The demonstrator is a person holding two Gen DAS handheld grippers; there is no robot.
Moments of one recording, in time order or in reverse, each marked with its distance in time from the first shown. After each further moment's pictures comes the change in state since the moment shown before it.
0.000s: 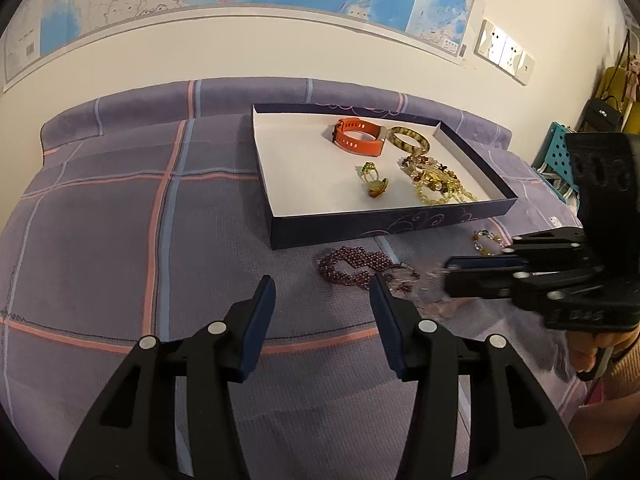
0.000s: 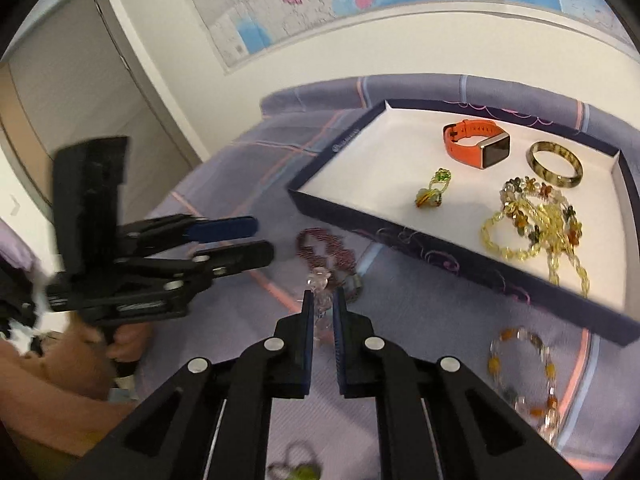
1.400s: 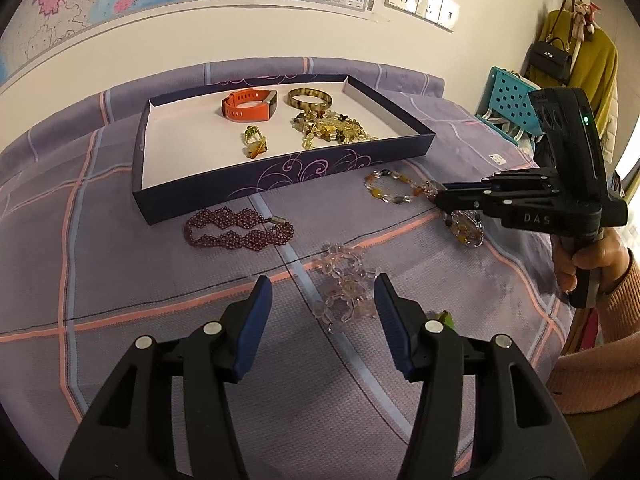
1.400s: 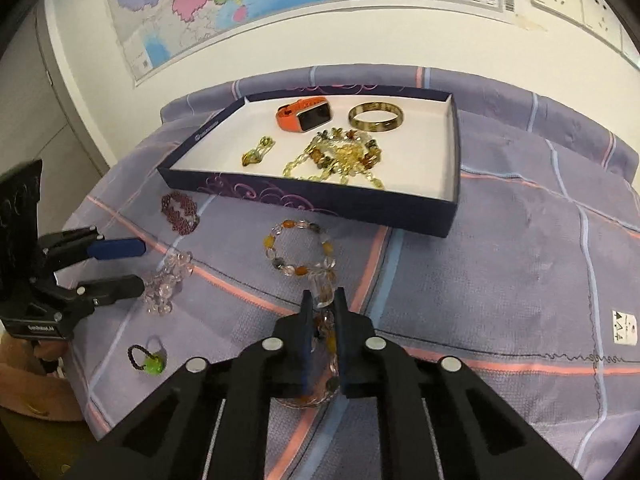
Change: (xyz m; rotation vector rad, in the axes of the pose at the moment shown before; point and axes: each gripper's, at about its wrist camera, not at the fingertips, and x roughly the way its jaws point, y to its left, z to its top) left arm 0.003 -0.071 -0.026 0.171 0.073 -0.139; right arm -0.061 -0.059 -0.054 0.114 -0.031 -0.346
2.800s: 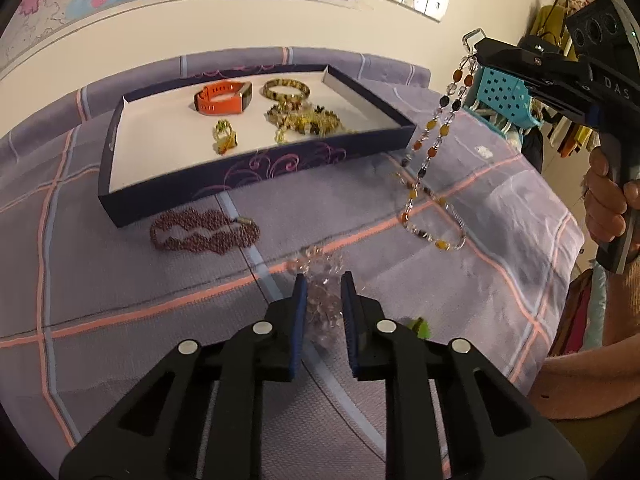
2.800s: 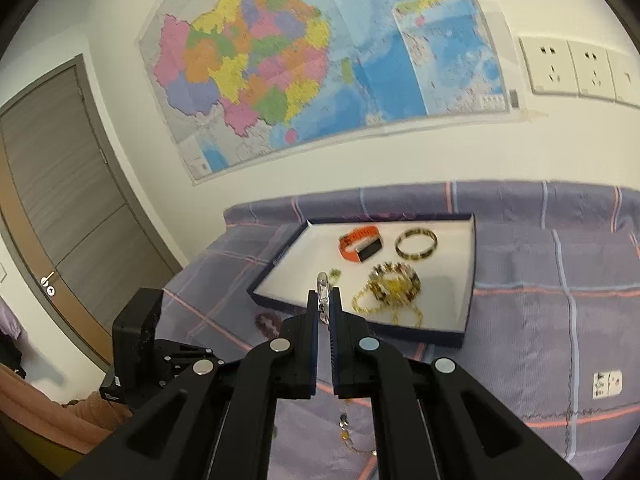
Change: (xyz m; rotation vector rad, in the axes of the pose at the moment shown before) left arm 0.009 -0.012 0.008 0.006 0.033 -0.059; right arm -0.095 0.010 0.049 0.042 -0.304 0.207
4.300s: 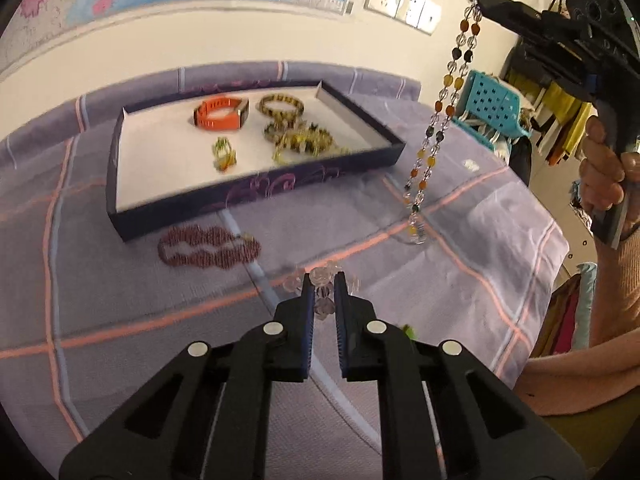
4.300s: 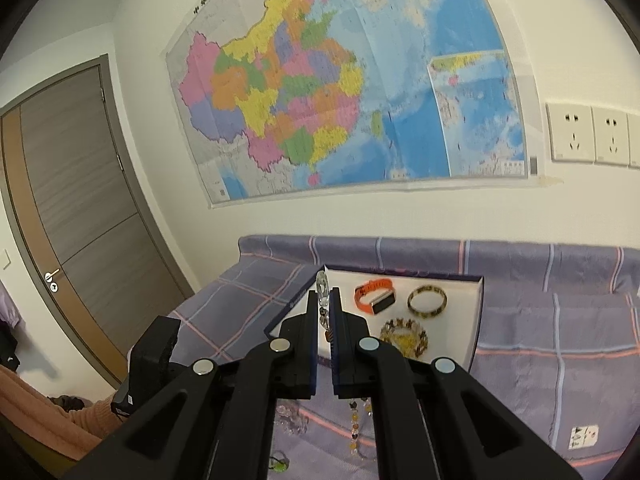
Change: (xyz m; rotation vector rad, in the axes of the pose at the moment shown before) left arm -0.017 0.004 0.010 -0.002 -0.031 -0.036; right arm -0.018 0.022 0.041 -0.078 -0.093 0.010
